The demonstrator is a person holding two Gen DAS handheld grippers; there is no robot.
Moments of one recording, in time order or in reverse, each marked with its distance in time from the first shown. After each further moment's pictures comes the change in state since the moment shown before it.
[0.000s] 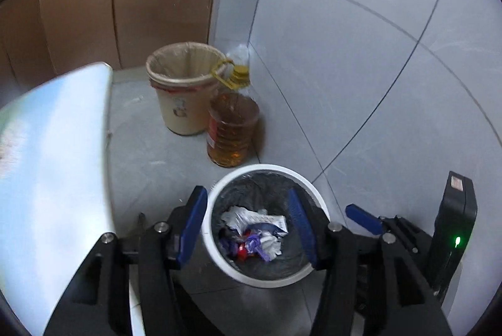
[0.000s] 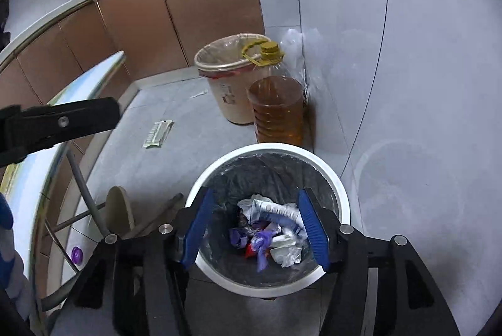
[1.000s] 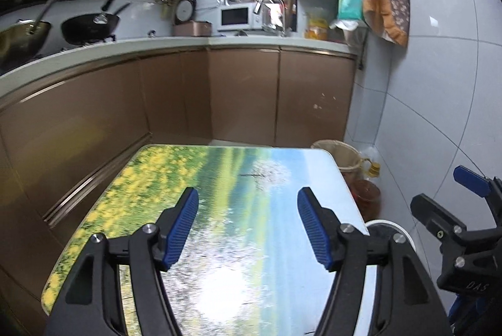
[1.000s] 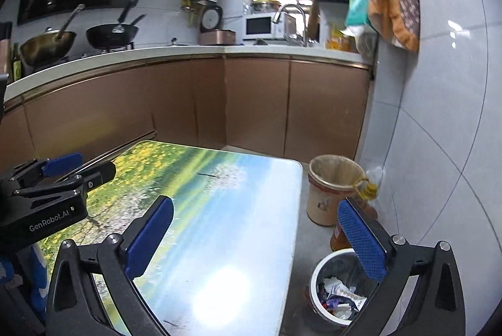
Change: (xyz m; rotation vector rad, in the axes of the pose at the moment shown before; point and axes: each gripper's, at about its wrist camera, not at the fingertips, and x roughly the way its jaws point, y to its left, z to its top) left arm -0.323 0.133 -0.119 -0.194 -0.443 0.516; right arm -0.249 0.252 -0.015 -0.379 -0.414 0.200
